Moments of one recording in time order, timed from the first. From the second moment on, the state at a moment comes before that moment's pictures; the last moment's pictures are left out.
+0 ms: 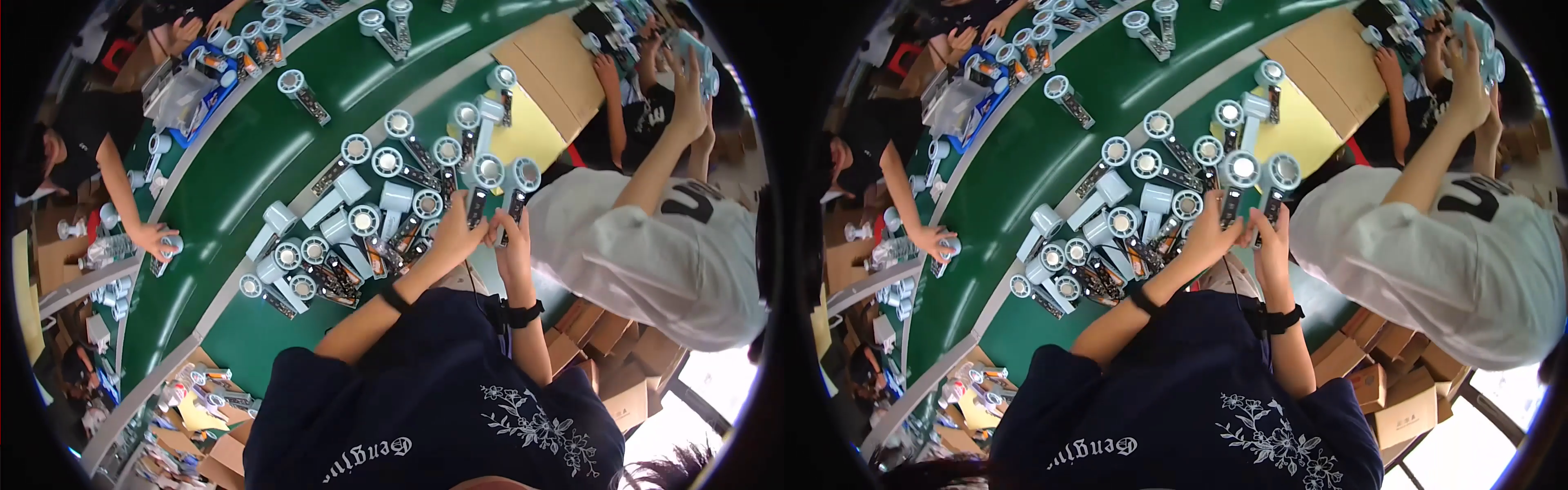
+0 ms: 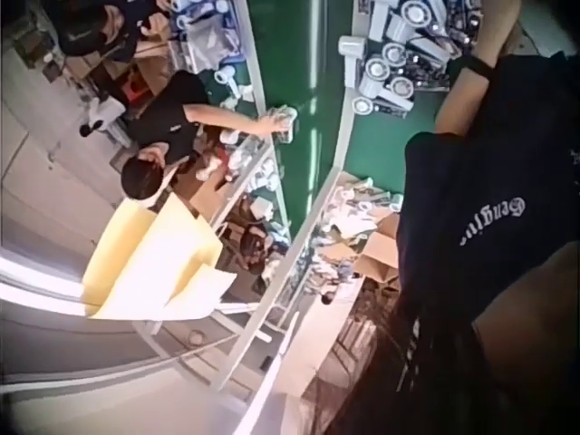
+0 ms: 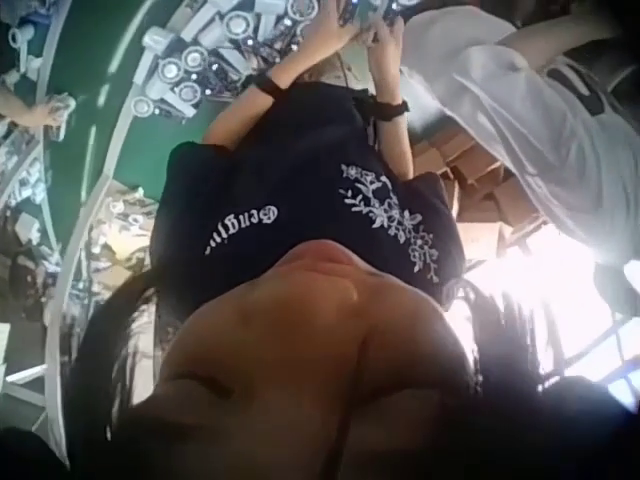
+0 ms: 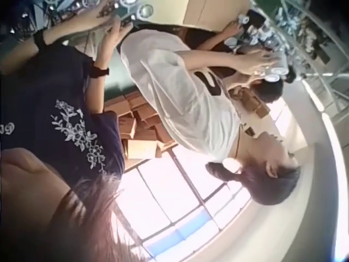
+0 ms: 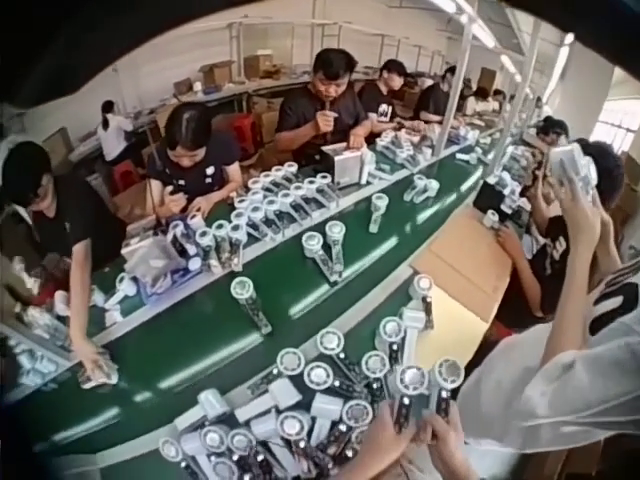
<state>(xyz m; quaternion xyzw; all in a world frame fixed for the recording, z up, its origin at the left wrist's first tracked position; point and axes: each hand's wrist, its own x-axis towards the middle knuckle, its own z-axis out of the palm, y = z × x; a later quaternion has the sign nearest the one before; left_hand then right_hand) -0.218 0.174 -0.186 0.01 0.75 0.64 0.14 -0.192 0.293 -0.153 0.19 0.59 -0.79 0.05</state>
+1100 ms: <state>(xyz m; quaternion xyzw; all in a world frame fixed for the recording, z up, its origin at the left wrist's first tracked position) -0.410 -0.132 -0.299 -0.29 0.85 0.43 0.09 -0.597 0.216 -0.282 -0.01 0.91 -0.40 0.09</state>
